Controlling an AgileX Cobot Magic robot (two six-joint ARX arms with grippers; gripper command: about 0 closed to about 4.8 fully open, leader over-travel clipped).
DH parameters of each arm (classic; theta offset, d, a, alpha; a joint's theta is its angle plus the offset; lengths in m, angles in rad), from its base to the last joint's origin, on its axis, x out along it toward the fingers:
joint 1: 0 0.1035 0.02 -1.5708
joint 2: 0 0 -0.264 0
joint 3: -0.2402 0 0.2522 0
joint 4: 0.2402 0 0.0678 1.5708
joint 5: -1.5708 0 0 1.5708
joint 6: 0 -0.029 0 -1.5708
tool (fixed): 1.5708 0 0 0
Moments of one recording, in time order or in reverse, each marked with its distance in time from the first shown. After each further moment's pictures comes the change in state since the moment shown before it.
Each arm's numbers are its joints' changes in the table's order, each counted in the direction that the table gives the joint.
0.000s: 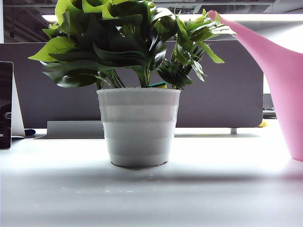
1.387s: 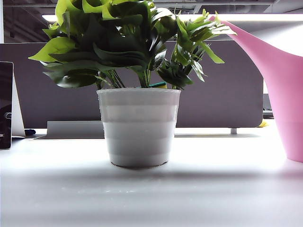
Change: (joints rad) left arm 0.000 0.000 0.000 0.000 0.000 0.000; right arm -0.001 -0.086 0.180 -0.098 0.018 -0.050
